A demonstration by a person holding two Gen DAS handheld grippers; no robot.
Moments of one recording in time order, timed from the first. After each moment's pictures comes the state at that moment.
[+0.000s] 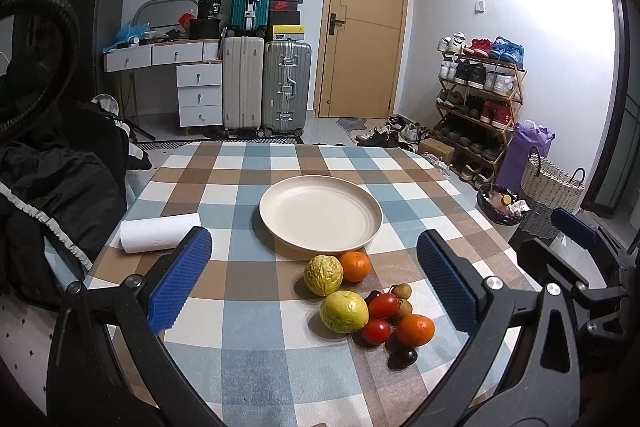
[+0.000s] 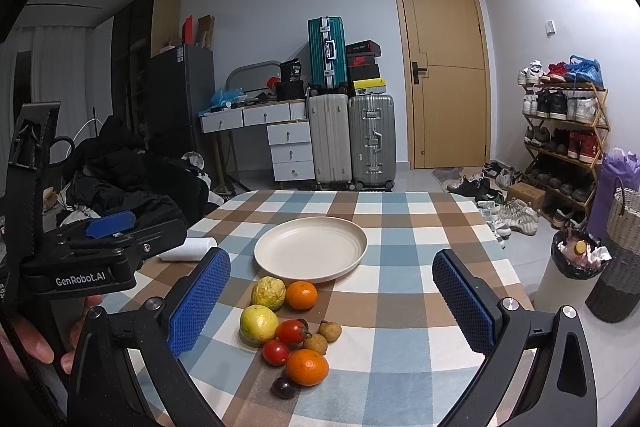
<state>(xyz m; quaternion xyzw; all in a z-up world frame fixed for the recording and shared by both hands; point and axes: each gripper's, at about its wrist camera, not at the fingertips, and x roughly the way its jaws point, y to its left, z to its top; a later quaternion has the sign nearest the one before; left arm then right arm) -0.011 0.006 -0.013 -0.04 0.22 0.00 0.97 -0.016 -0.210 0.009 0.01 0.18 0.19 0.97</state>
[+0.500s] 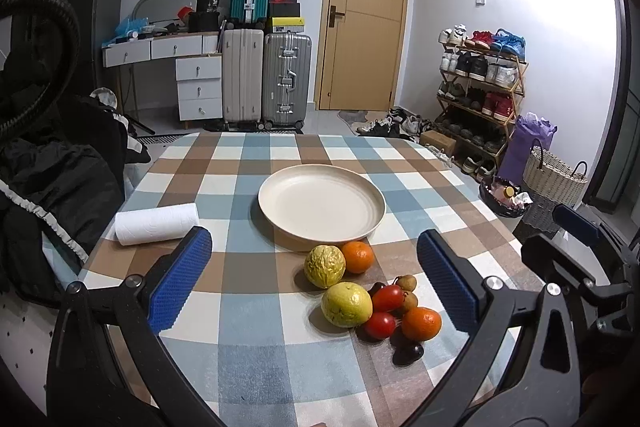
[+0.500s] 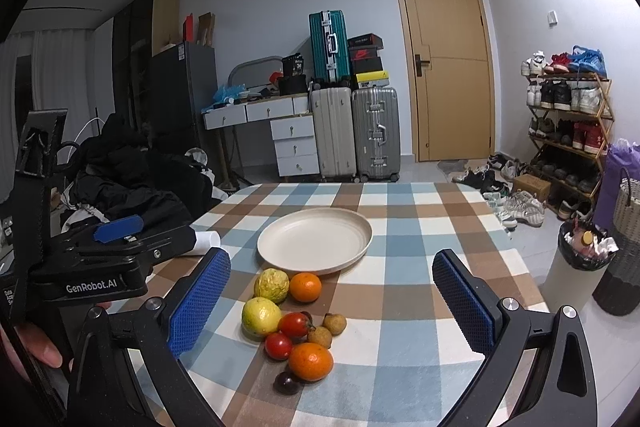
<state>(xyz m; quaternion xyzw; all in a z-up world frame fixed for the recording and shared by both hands) 0.004 0.005 -0.027 -0.05 0.24 0.00 0.97 -0.009 -0.208 -0.004 0.01 0.19 0.19 0.96</state>
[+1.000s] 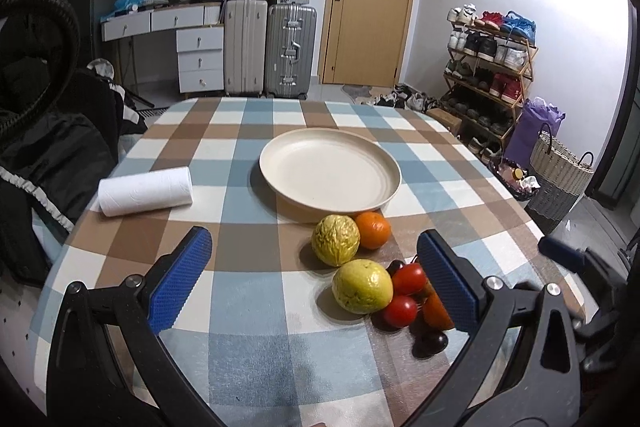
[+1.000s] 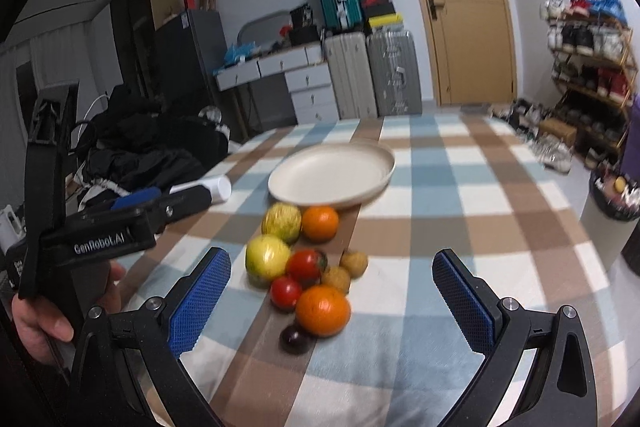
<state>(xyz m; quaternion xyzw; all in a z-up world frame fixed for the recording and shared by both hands) 0.047 0.012 -0.074 -0.06 0.29 0.01 0.96 0.016 -0.204 -0.061 0.04 0.29 0.24 0.92</state>
